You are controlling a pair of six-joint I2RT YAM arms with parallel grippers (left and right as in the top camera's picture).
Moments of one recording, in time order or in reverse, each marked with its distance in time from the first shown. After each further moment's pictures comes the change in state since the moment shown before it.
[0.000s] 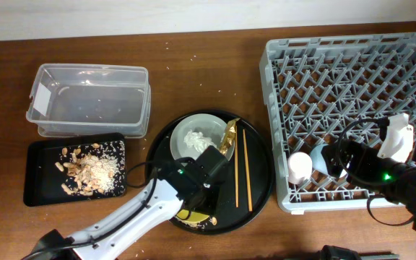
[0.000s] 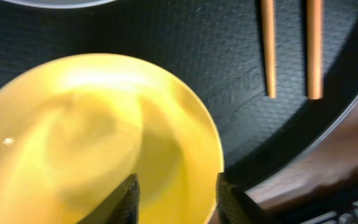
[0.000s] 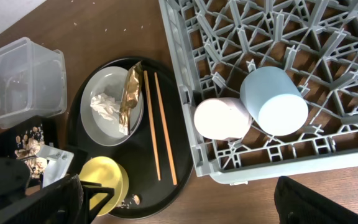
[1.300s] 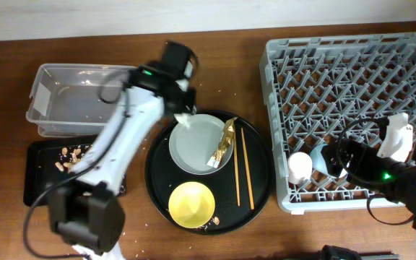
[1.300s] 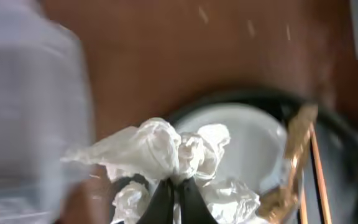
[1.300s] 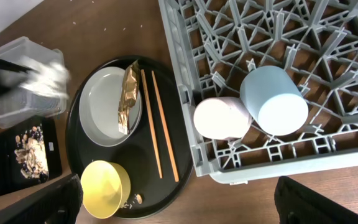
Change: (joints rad) left arm 0.438 0.400 0.785 -0.148 -0.121 0.329; right arm 0.000 0.005 -0.001 0.000 0.000 0.001
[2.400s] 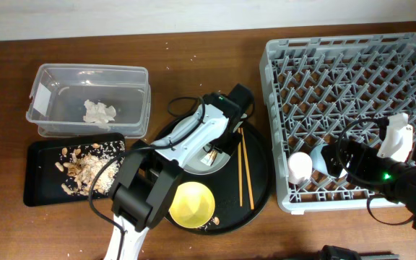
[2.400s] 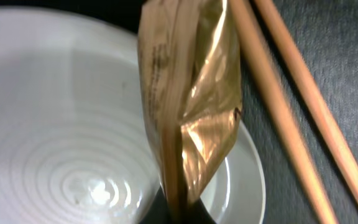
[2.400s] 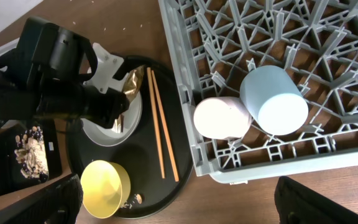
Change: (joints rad) left arm -0.305 0.311 -0.023 -0.013 0.011 0.129; right arm 0.000 0.000 0.000 0.000 0.000 0.000
